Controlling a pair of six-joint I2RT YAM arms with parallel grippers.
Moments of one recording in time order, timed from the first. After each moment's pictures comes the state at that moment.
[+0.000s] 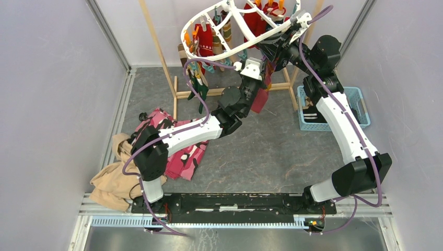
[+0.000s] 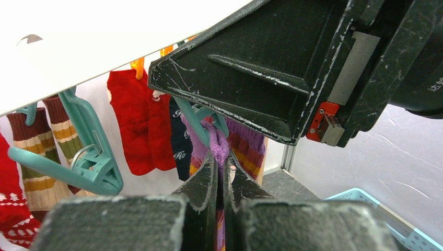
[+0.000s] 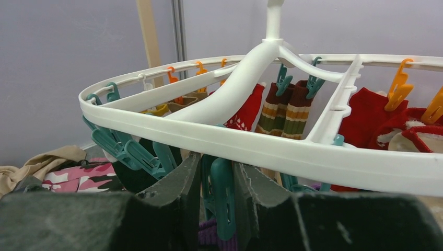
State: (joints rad) left arm -0.98 1.82 1.48 0.84 -0.46 0.17; right arm 0.24 1.47 1.55 0.16 -0.63 0.10
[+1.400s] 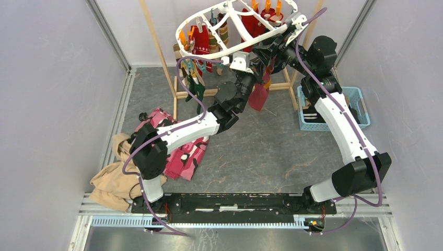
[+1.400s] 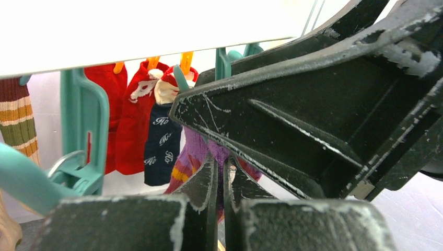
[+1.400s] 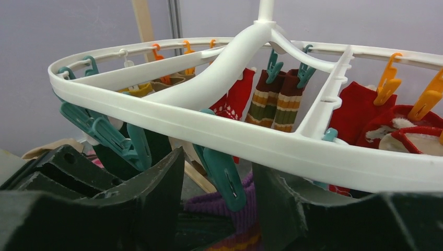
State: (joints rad) left arm -0.93 1.82 1.48 0.83 -0.43 -0.10; right arm 0.26 1.47 1.55 0.11 -0.59 0.07
